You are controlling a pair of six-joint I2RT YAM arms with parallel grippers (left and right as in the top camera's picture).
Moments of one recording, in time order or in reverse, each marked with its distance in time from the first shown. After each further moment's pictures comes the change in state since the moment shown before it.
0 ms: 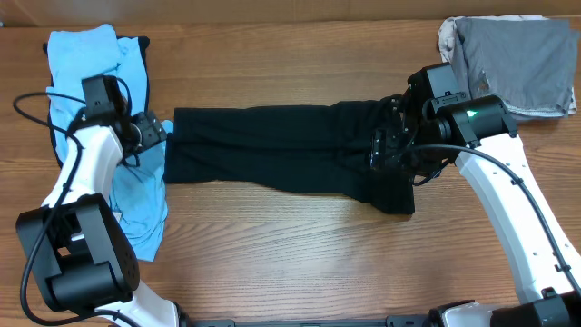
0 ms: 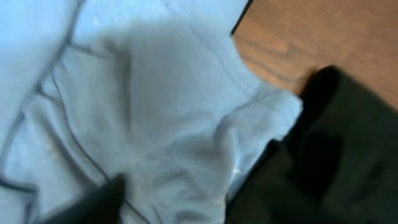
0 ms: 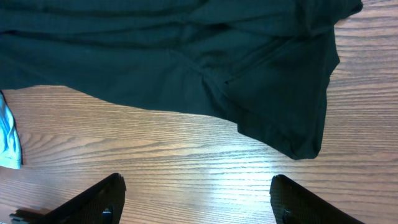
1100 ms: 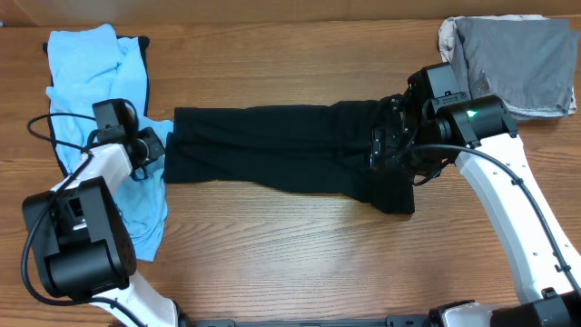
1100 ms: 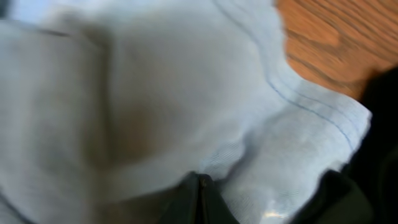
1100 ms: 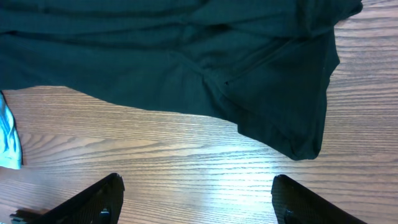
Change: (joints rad) left arm 0.047 0.077 -0.160 0.291 0.040 0.031; right arm 0.000 0.000 0.000 0.002 0.000 0.000
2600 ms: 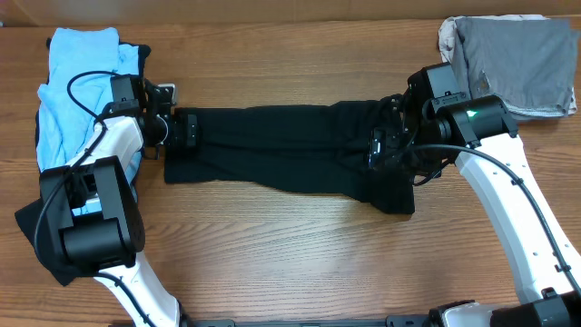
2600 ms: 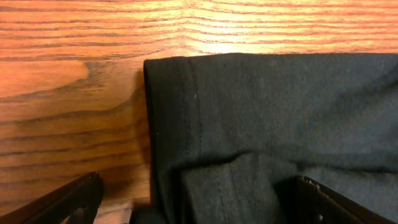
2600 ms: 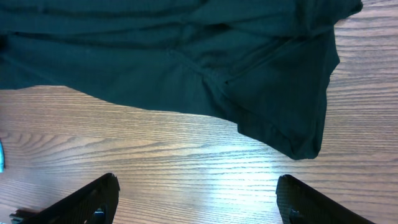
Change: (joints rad) left arm -0.108 0.135 0.235 -0.176 0.265 0.436; right arm 0.000 0.000 -0.001 -0.001 0.000 0.000
